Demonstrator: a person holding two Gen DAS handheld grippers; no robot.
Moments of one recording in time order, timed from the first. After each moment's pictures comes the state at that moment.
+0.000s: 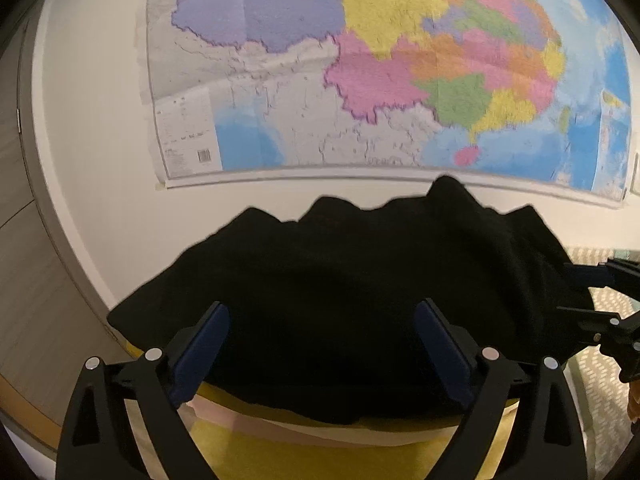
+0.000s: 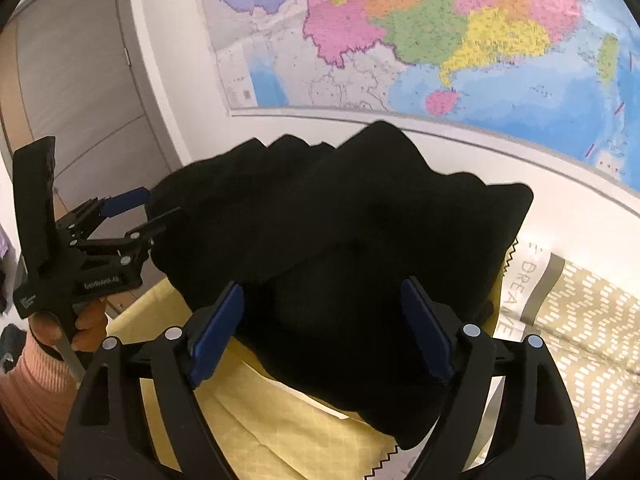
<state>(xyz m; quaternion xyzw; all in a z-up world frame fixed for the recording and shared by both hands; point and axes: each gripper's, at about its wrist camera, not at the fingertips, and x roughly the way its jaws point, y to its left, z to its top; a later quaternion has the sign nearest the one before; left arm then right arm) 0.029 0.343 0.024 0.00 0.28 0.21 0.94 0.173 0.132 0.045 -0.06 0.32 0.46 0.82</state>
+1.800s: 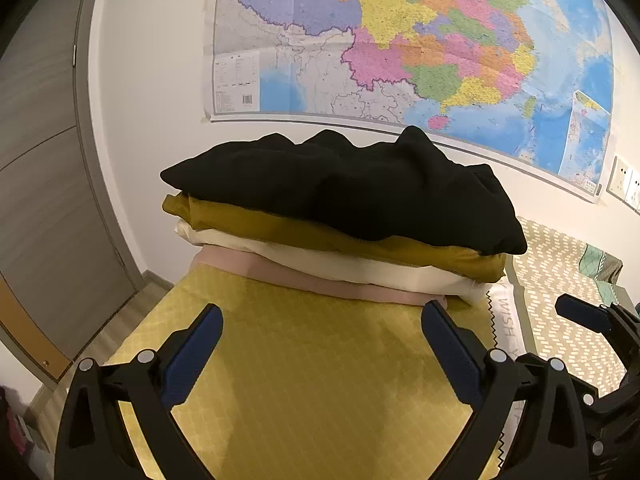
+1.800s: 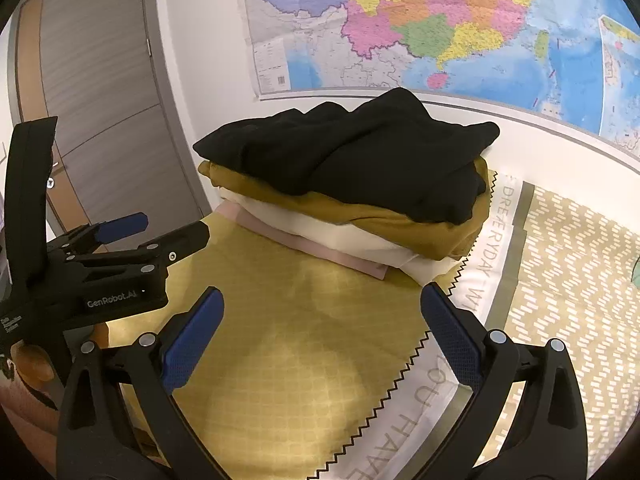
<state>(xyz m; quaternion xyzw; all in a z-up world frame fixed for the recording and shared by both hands) -0.101 0.250 -0.001 -0.08 0.28 0.25 0.92 0.024 0.058 0.013 -0.07 0.28 0.45 0.85</state>
